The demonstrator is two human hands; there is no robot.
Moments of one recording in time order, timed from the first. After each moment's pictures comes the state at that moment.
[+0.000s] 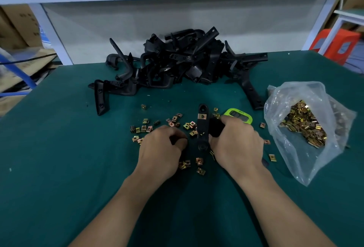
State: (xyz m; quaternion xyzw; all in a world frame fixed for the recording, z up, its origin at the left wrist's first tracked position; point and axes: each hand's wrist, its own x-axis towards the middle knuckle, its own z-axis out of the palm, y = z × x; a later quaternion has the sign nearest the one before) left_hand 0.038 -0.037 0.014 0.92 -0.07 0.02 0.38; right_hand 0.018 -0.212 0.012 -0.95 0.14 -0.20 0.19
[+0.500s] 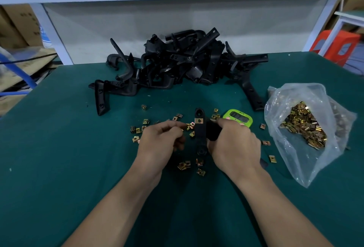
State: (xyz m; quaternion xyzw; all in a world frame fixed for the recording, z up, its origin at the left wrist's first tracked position) left_hand 0.039 -0.042 0.022 0.70 0.05 -0.05 0.71; right_hand 0.013 -0.209 0.016 -0.96 0.12 -0.18 0.20
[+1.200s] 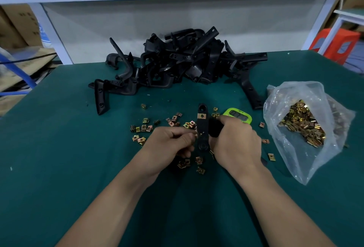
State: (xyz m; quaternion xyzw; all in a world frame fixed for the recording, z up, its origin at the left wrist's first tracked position) left_hand 0.034 -0.035 0.027 0.72 -0.10 -0.17 0.67; right_hand 0.016 -0.213 0.016 -0.95 0.12 -0.18 0.21
